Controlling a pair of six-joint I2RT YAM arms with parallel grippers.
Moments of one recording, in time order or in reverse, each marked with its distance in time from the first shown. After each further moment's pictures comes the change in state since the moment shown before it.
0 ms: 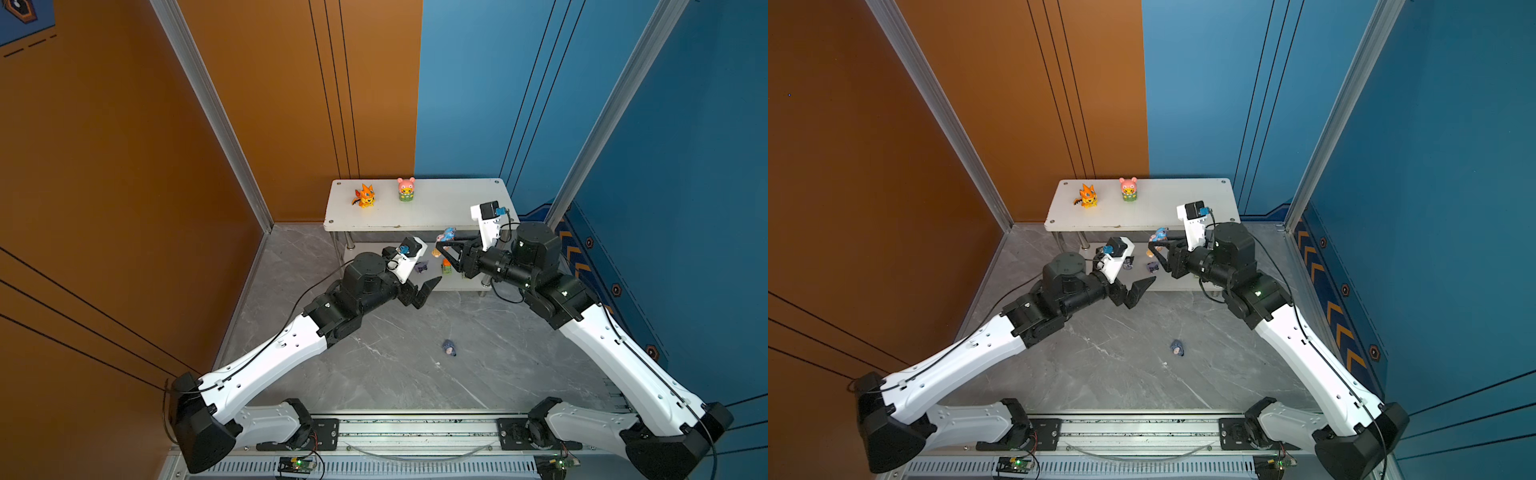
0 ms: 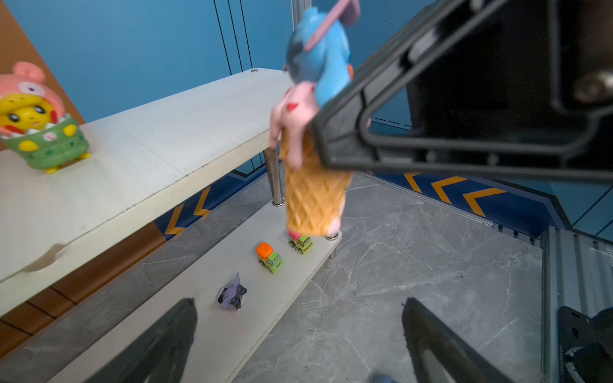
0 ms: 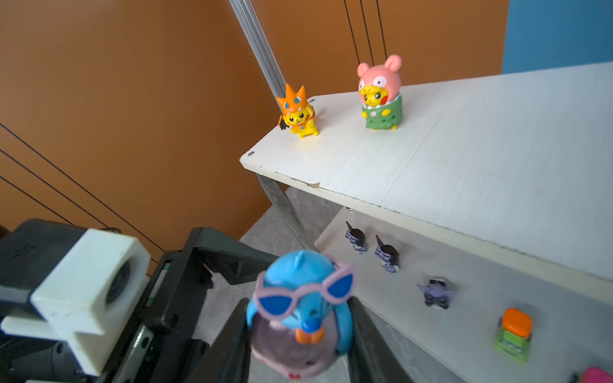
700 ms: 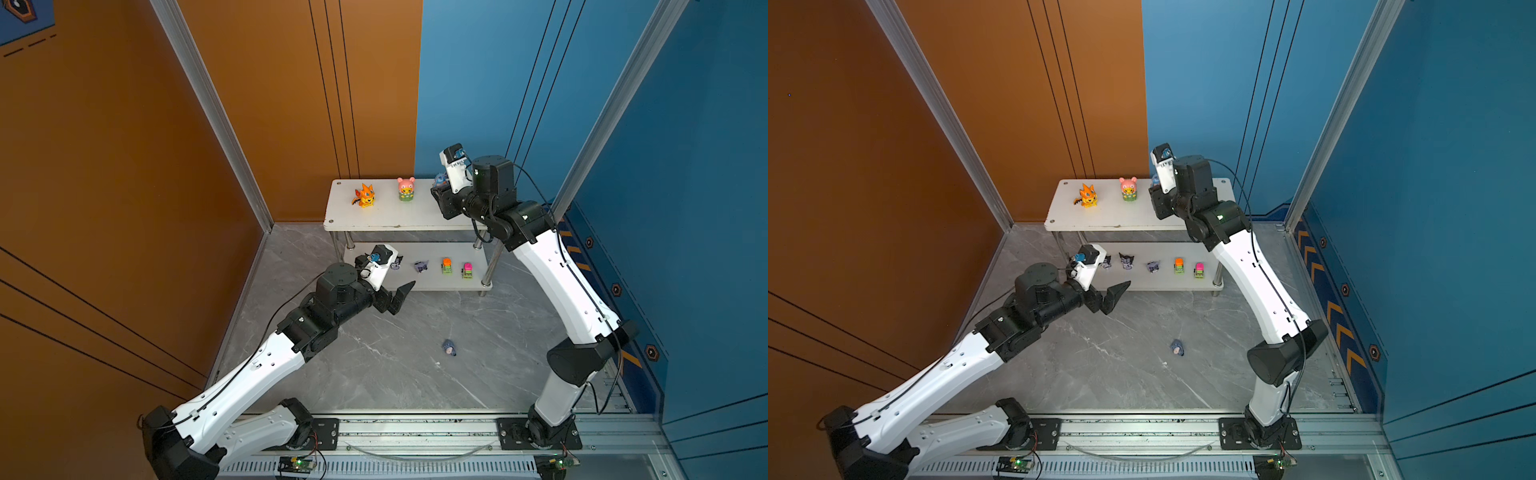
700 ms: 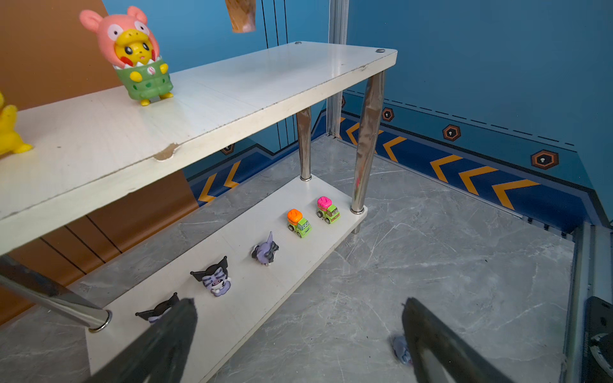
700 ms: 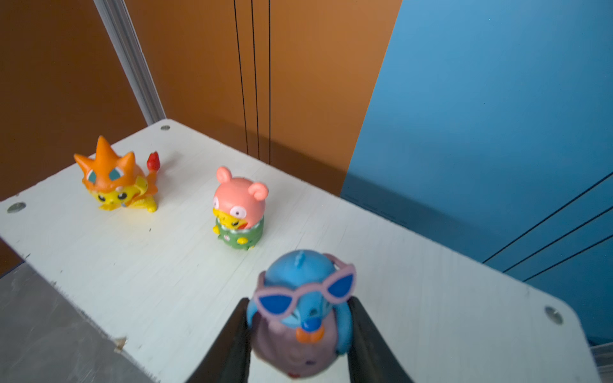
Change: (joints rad) left arm 0.094 -0.145 -0.138 -0.037 0.023 -0.011; right arm -0.007 0.609 0.883 -0.393 0.406 -0.410
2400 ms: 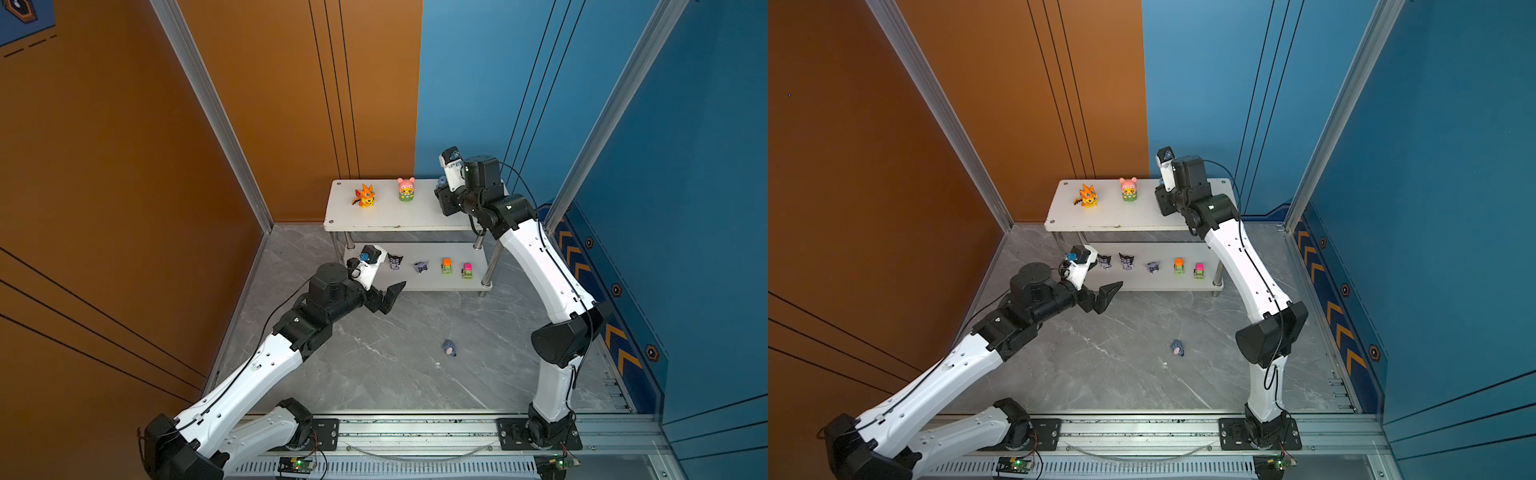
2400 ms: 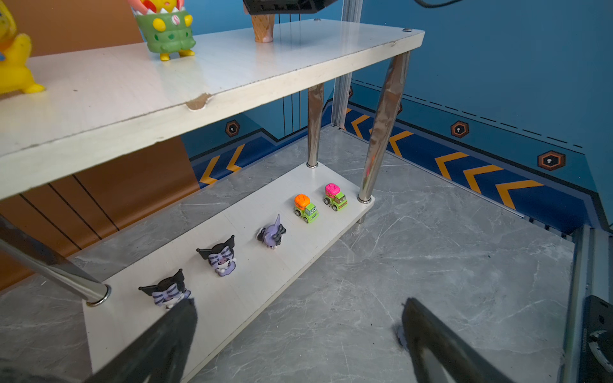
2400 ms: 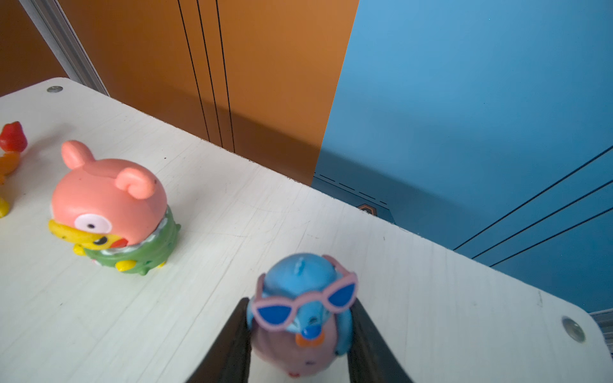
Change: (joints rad) left arm 0.103 -0.018 -0.065 0.017 0.095 -0.027; right arm -0.071 0.110 -0.007 0.014 -0.002 0.005
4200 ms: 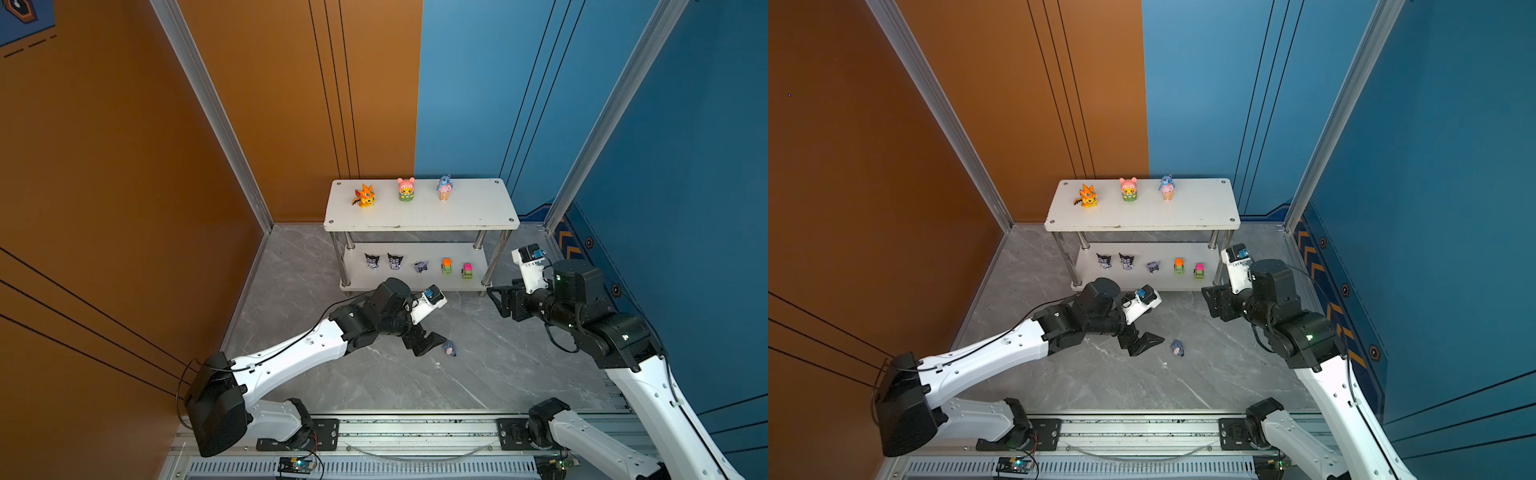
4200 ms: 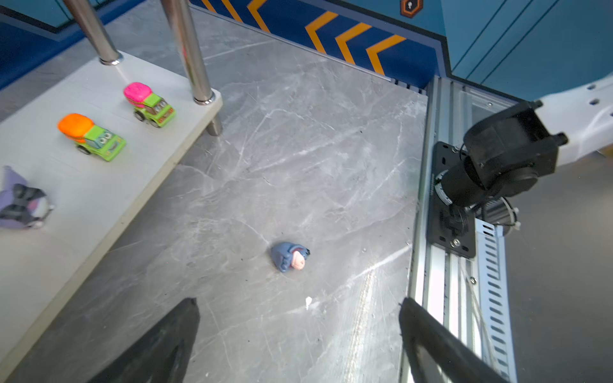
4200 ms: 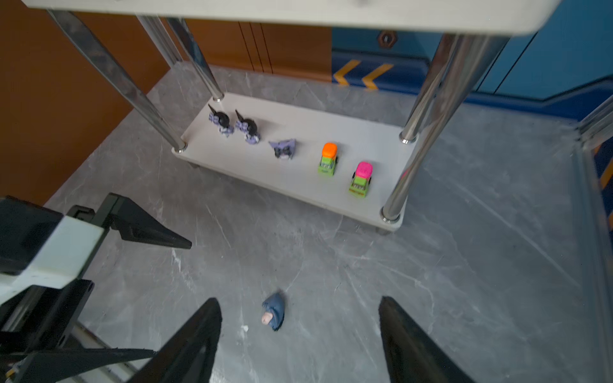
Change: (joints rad) left arm -0.300 0.294 0.066 -0.153 0.184 0.043; right arm -0.075 -1.030 -1.111 -0.164 -0.248 0.235
